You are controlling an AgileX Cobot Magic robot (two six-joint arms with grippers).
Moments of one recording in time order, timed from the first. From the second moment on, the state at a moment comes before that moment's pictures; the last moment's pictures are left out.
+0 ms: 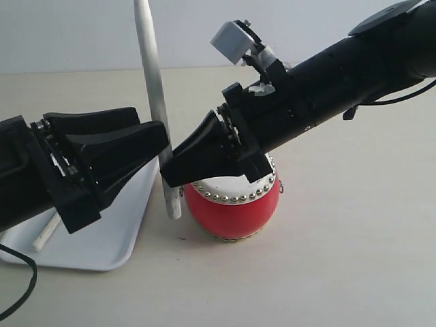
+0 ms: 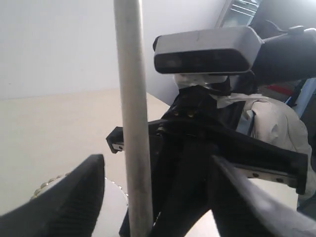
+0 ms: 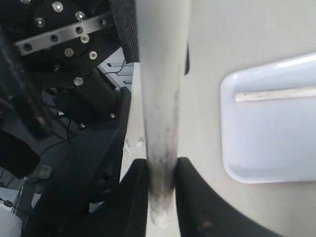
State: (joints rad) left arm -0.69 1.14 -0.29 0.42 -0.79 -0.65; right arm 0.46 1.75 -1.04 1.31 1.21 -1.61
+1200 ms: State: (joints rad) left arm -0.69 1.22 -0.32 0.46 -0.75 -0.71; right arm 0.46 1.81 -1.04 1.33 1.21 -1.68
